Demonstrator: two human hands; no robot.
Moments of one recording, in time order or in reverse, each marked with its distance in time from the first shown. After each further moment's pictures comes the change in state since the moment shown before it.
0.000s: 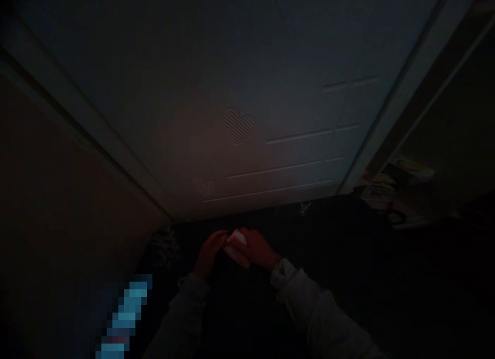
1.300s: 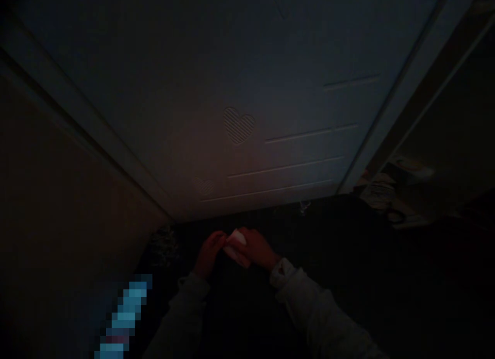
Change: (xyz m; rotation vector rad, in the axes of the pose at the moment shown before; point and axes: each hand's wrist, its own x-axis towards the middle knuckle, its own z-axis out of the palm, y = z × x) left_hand 0.001 -0.001 0.001 0.046 0.013 0.015; right_hand 0.001 -0.002 0.000 0.002 -0.004 0.038
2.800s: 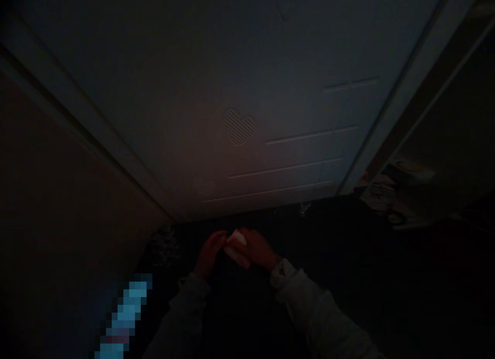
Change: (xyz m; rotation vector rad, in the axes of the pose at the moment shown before) left_hand -0.002 0.000 0.000 -0.048 -0.026 0.000; right_hand 0.000 0.003 0.000 0.008 0.000 -0.017
